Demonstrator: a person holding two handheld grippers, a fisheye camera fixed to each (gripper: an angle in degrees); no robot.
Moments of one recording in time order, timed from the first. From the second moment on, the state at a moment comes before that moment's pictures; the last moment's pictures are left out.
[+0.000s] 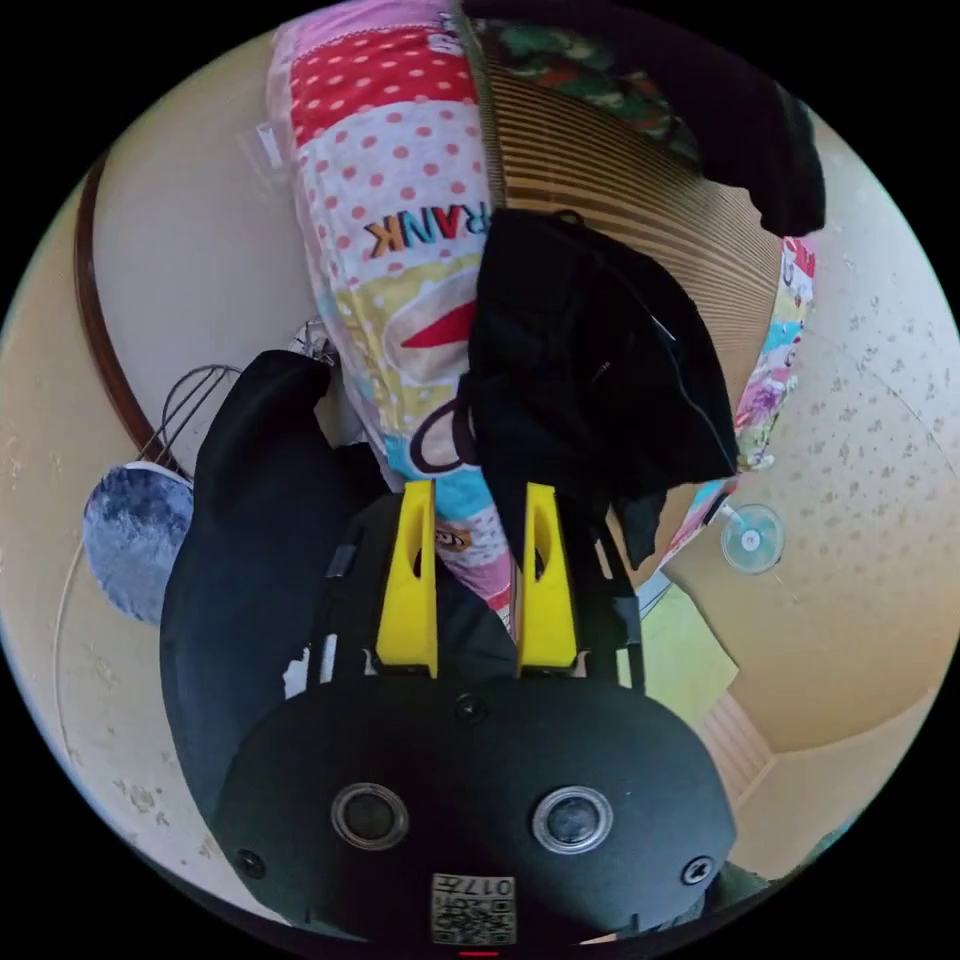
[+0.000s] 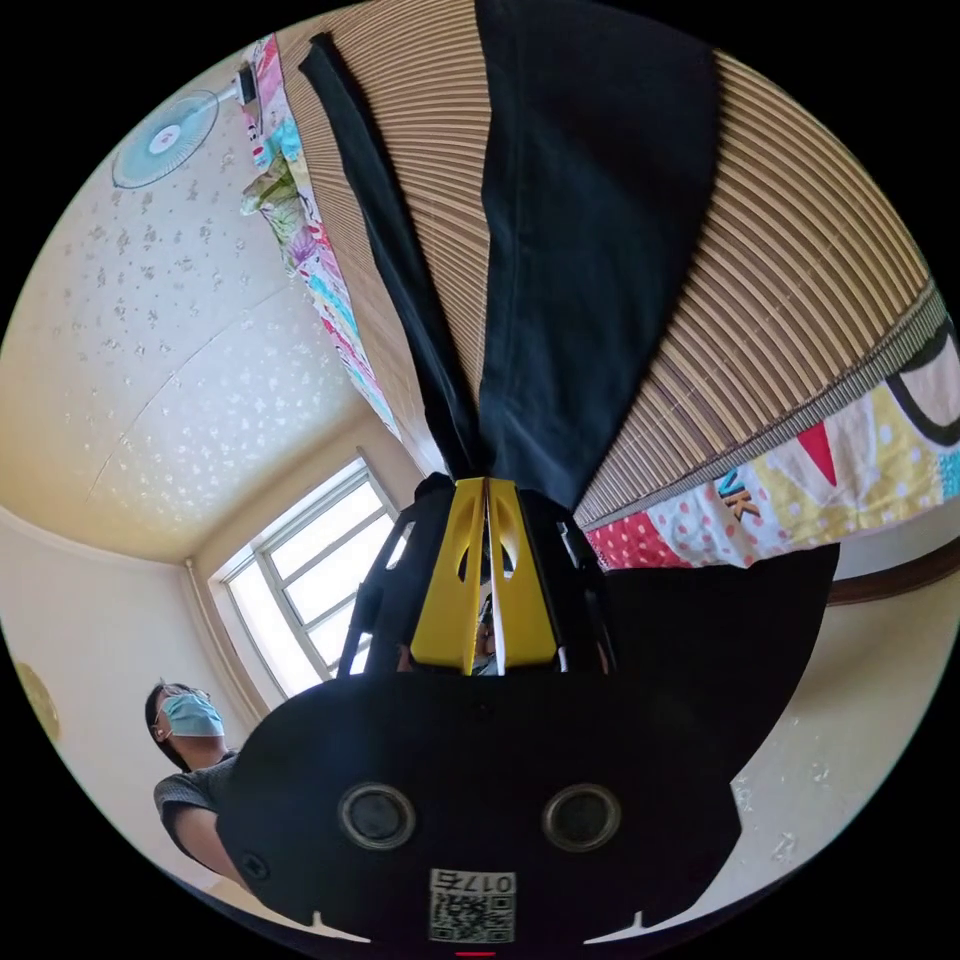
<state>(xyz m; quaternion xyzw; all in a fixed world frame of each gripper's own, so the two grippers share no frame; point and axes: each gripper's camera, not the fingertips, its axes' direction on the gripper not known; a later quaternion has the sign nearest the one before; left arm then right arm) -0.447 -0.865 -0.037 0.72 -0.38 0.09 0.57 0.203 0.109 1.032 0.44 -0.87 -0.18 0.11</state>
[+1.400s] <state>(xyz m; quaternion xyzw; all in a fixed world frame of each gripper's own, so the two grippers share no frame) -0.429 -0.859 0.004 0.72 -0.57 0.04 0.40 0.366 0.237 0.956 0.64 -0.46 0.16 0.60</state>
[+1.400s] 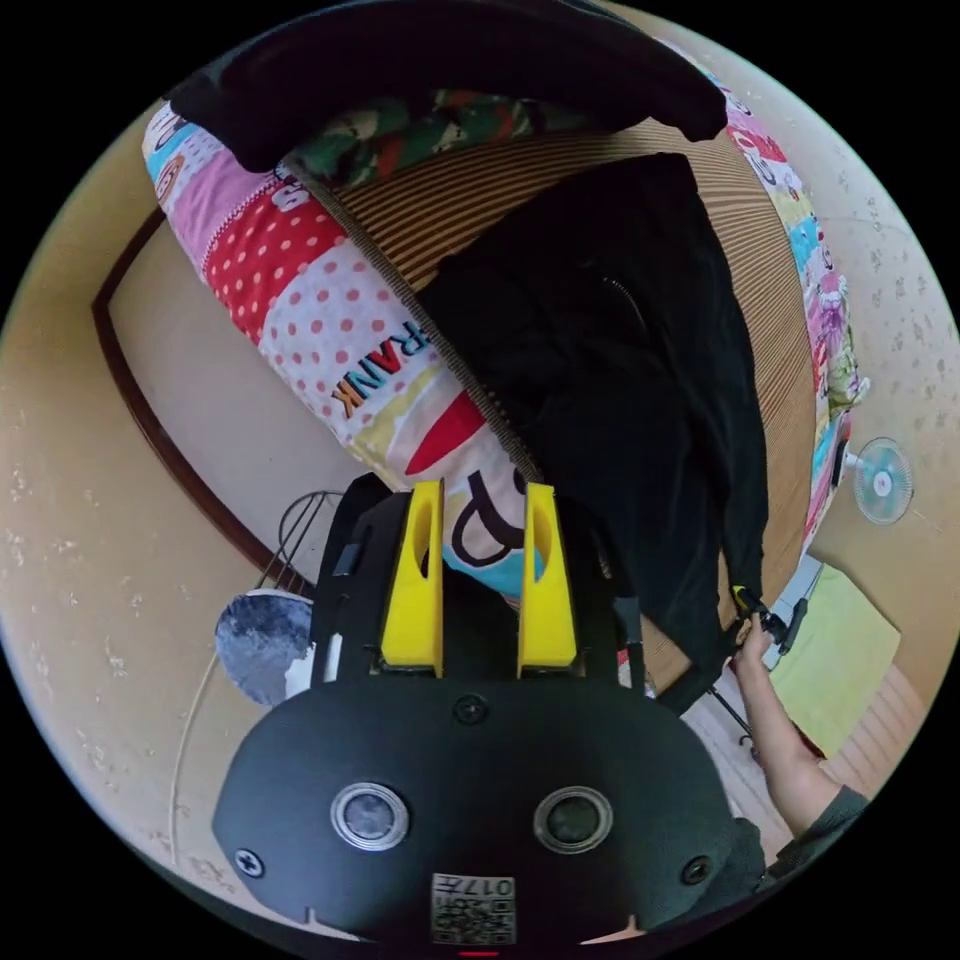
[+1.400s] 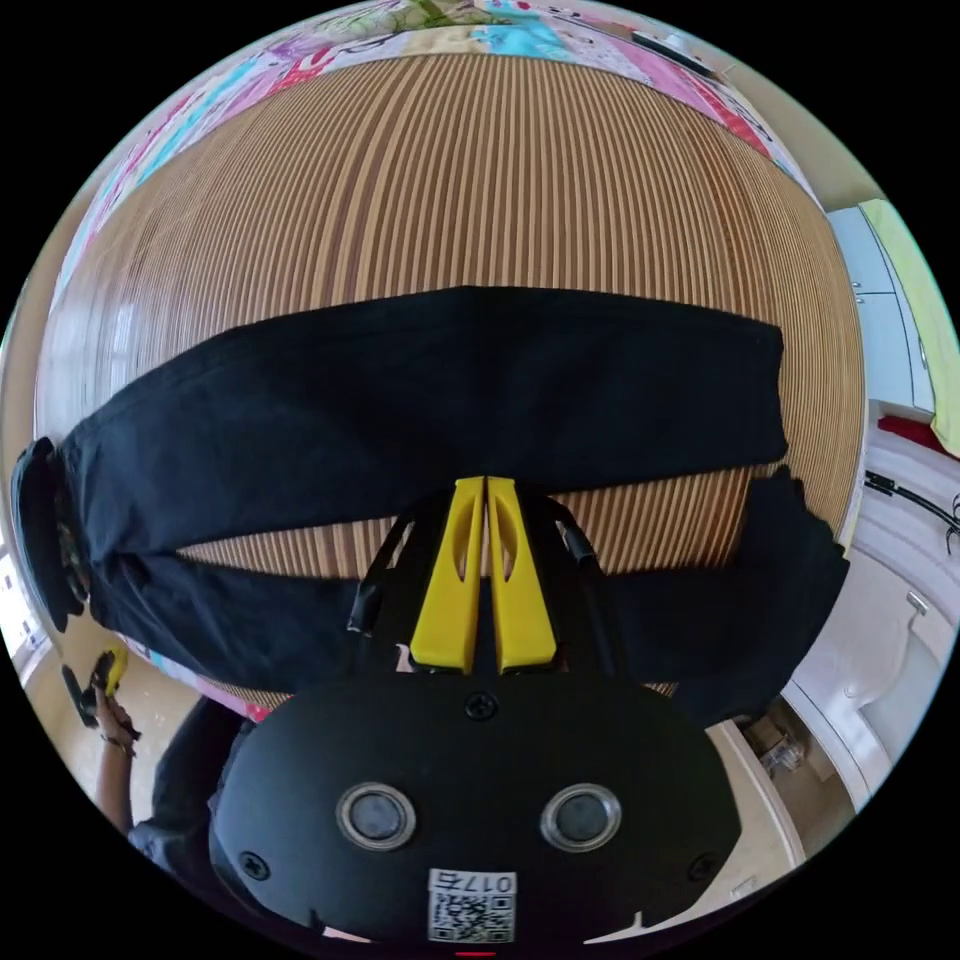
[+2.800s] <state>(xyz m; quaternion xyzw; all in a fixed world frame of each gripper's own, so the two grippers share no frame) -0.287 -0.830 0.056 0.69 -0.45 0.31 0.47 0.508 0.328 1.073 0.58 -0.76 0.13 0.25</state>
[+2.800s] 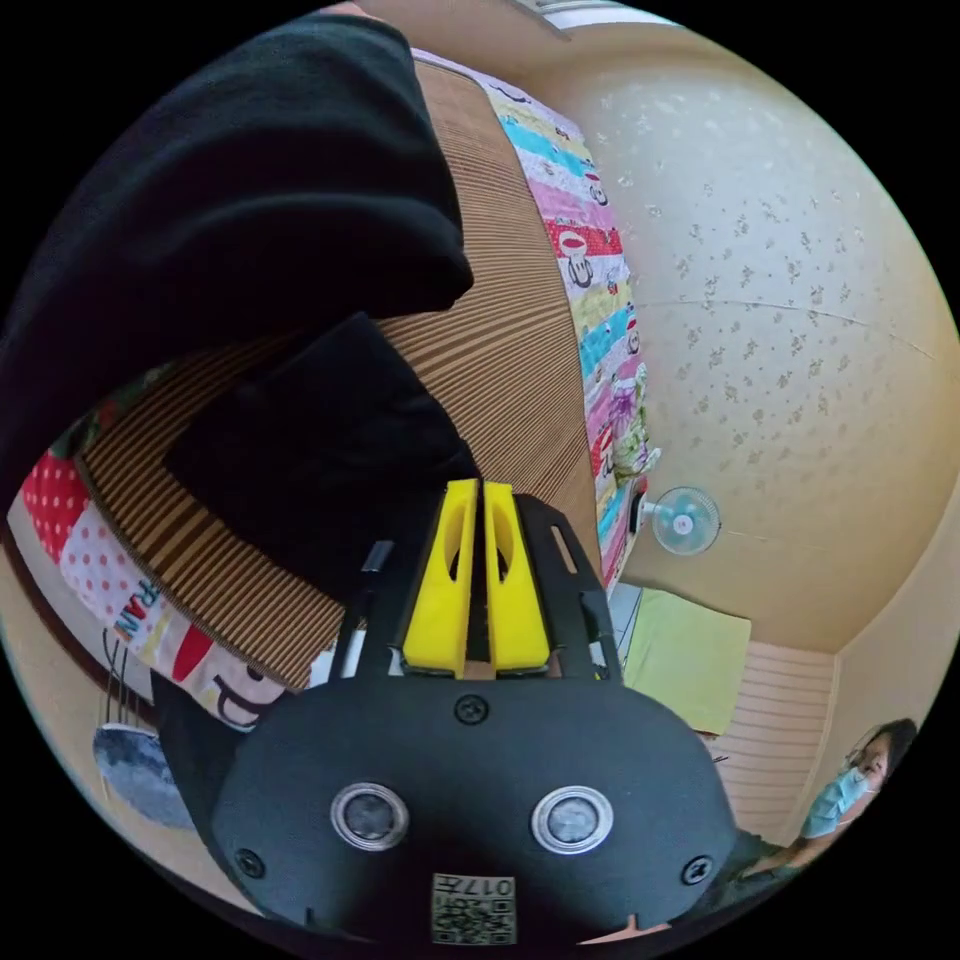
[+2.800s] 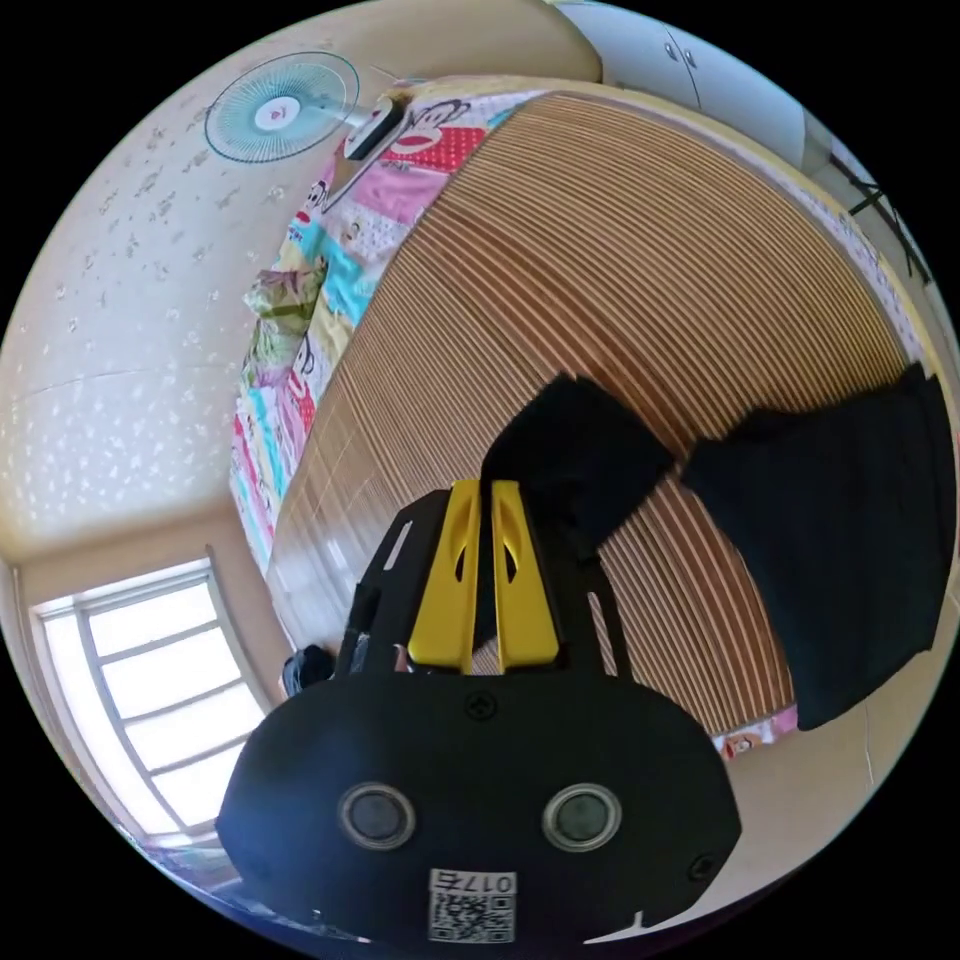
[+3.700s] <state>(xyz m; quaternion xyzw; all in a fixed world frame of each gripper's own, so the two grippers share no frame) -0.366 -0.954 0.030 0.57 -0.66 0.05 0.48 0.314 0.267 1.016 0.56 -0.77 0.01 0.32</state>
